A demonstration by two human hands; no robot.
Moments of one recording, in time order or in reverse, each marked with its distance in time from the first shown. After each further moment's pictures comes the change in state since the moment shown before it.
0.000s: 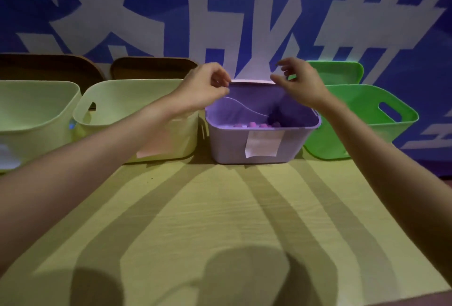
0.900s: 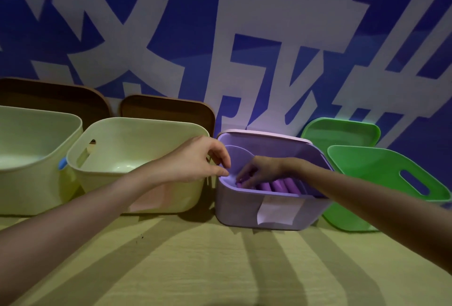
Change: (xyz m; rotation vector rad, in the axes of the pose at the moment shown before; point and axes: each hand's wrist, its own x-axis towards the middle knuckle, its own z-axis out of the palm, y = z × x) left_hand -0.024 -0.032 -0.014 -0.029 -0.239 -0.002; right_hand 0.029 -0.007 0.098 -0.179 -1.037 -0.108
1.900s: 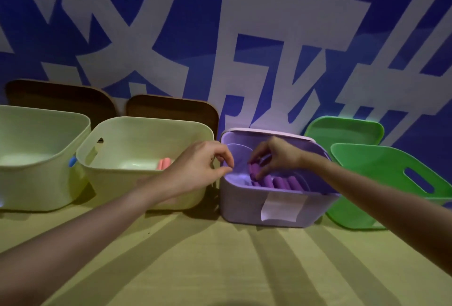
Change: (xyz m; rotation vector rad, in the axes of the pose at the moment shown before) left_hand -0.009 -0.009 0.014 0.118 0.194 0.087; right_hand -0.017 0.006 -0.017 0.109 0.365 -0.048
